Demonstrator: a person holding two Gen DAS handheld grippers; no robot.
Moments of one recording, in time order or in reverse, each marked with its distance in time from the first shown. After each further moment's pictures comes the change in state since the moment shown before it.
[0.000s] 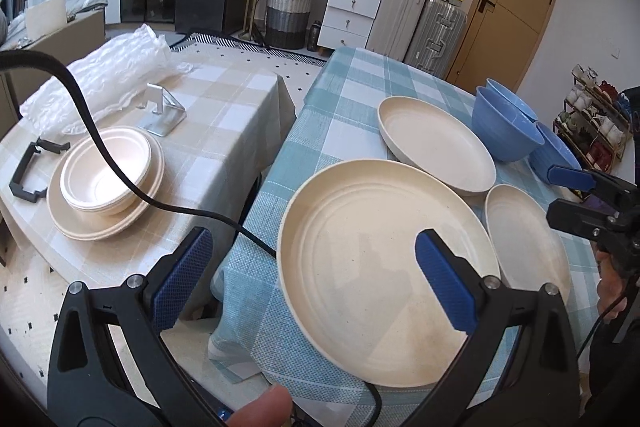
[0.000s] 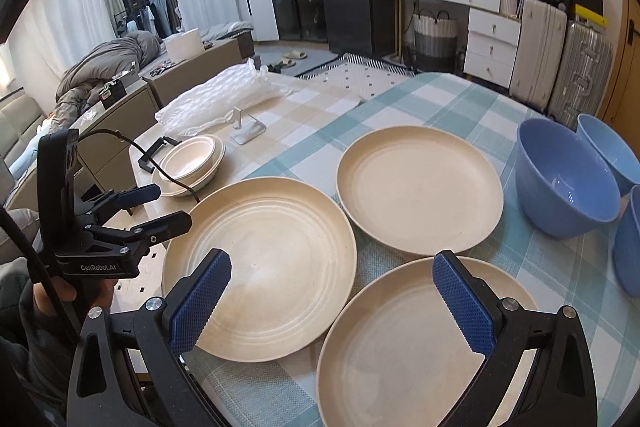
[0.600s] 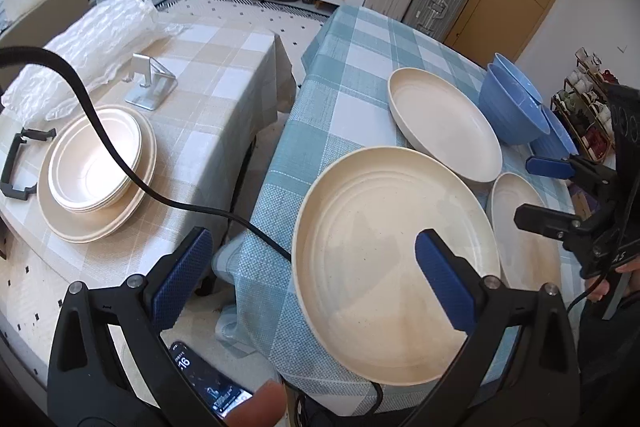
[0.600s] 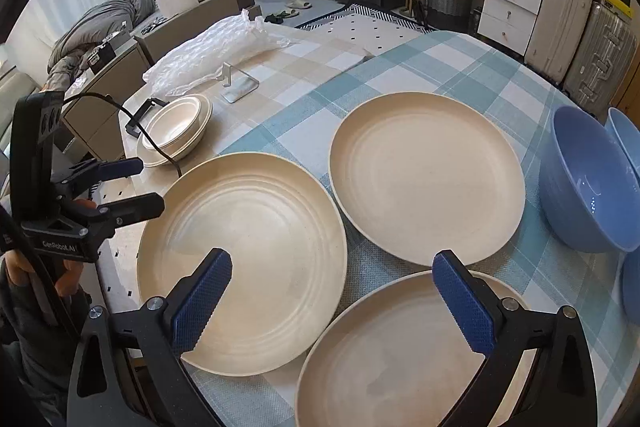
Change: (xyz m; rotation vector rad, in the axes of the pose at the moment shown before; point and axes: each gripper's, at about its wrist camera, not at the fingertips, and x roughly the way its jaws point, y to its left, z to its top) left arm 0.030 0.017 0.041 -0.027 0.219 -0.041; right arm 0.048 -0.010 0.028 -0.035 0.201 0.020
